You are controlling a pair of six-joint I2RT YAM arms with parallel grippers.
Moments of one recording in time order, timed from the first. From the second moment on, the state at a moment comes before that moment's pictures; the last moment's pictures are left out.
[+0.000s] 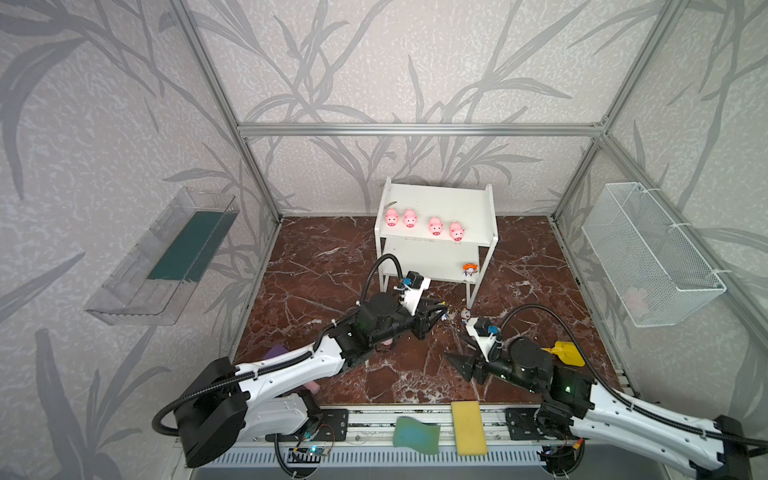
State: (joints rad) left arm -0.90 1.23 0.67 0.35 0.16 -0.34; right arm 1.06 0.48 0.29 -0.11 0.07 0.26
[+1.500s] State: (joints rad) left arm -0.84 1.67 1.03 0.35 0.03 -0.11; right arm 1.06 0.17 0.31 -0.55 0.30 0.26
